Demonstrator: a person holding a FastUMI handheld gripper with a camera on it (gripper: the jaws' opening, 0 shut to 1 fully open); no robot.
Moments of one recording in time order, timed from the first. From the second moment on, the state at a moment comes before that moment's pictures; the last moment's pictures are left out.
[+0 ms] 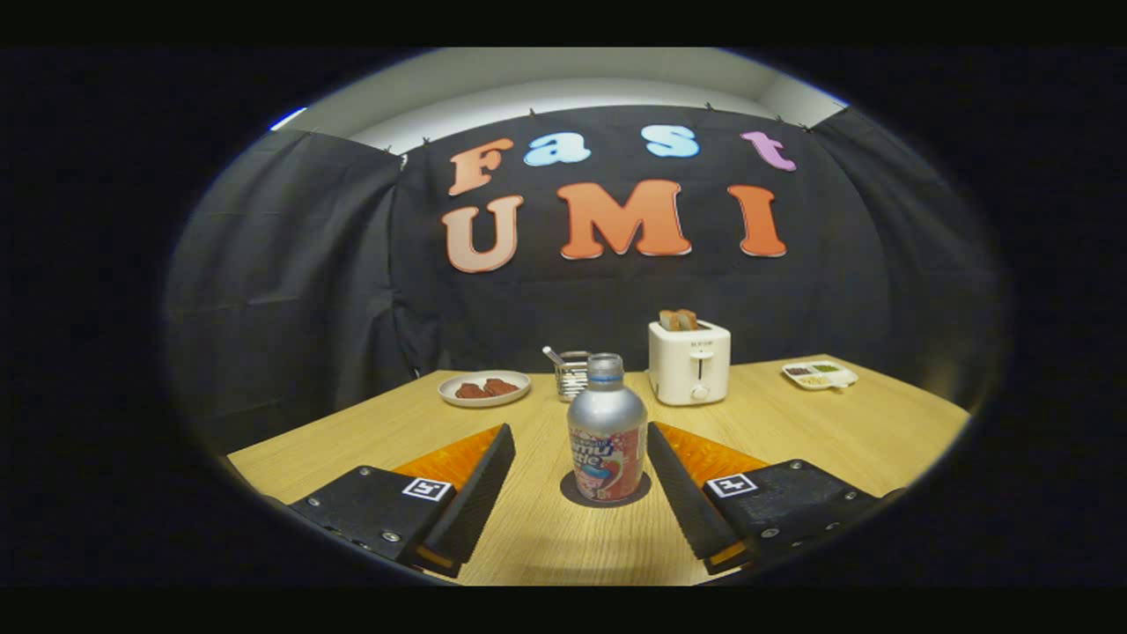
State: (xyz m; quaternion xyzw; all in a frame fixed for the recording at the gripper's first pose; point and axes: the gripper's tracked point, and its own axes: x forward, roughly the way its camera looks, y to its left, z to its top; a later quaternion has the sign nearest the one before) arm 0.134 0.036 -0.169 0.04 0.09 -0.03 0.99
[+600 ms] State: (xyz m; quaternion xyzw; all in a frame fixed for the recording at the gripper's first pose) arm 0.054 0.009 -0.045 -0.02 -0.06 -0.02 1.00
